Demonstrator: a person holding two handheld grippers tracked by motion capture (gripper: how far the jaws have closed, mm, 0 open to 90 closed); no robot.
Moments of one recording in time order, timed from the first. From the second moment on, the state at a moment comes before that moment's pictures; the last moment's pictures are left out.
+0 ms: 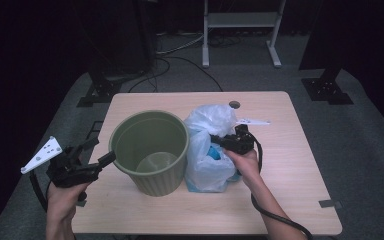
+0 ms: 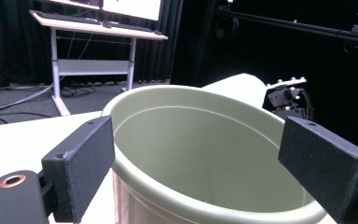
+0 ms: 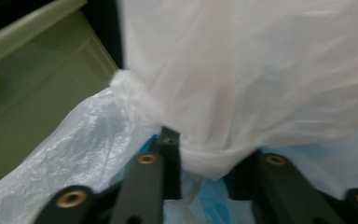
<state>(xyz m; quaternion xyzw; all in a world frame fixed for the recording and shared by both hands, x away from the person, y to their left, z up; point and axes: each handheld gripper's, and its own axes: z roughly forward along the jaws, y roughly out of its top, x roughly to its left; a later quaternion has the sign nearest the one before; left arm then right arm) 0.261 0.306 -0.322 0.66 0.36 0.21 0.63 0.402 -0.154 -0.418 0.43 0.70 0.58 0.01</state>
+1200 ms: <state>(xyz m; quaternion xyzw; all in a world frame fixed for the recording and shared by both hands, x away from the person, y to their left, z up) 0.261 0.302 -0.325 0.66 0.36 0.21 0.63 0.340 -0.242 -0.400 0.43 0.67 0.61 0.06</state>
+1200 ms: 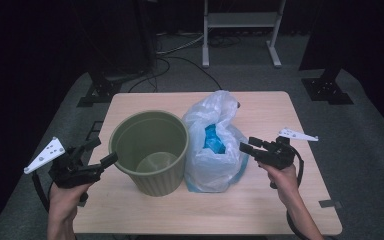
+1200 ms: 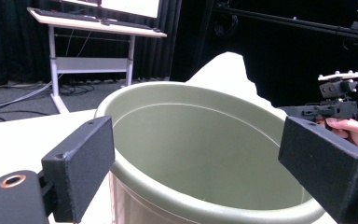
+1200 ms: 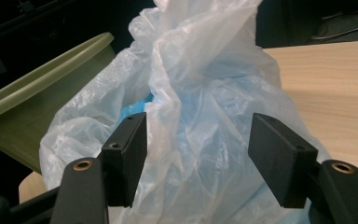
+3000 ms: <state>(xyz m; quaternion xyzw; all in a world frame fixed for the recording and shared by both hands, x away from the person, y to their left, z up) 0.262 0.300 -0.326 0.66 0.36 0.21 0.62 0.275 -0.291 -0.468 0.47 0.65 0.59 0.10</state>
